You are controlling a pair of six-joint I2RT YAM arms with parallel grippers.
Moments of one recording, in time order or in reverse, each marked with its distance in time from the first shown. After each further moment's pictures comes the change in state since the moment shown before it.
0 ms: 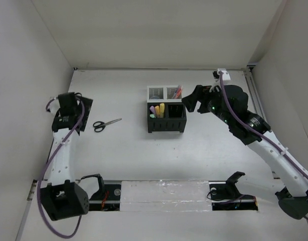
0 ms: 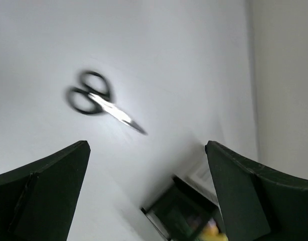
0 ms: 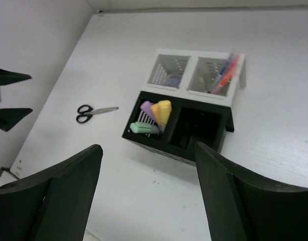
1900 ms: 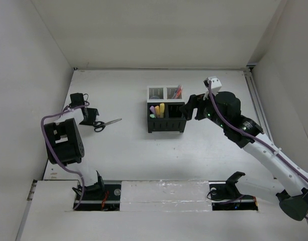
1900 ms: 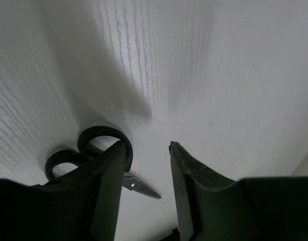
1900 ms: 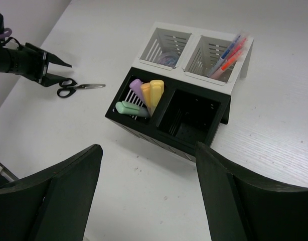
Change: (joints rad) left arm 0.169 0.617 -0.055 0.283 0.138 -0.158; right arm 0.039 -0.002 -0.113 0.073 -0.046 -0.136
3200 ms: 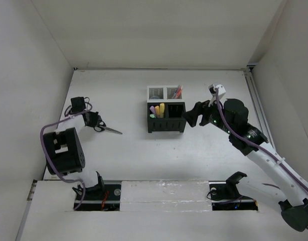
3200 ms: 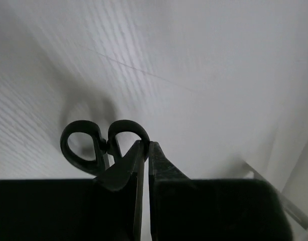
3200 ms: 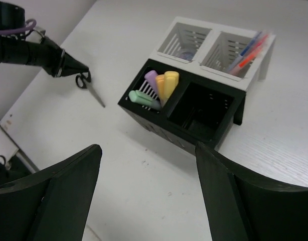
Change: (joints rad) left arm -0.018 -0.095 -0.121 0.075 0.072 0.149; right arm -0.067 -0.109 -0.132 0.088 -0.167 -0.019
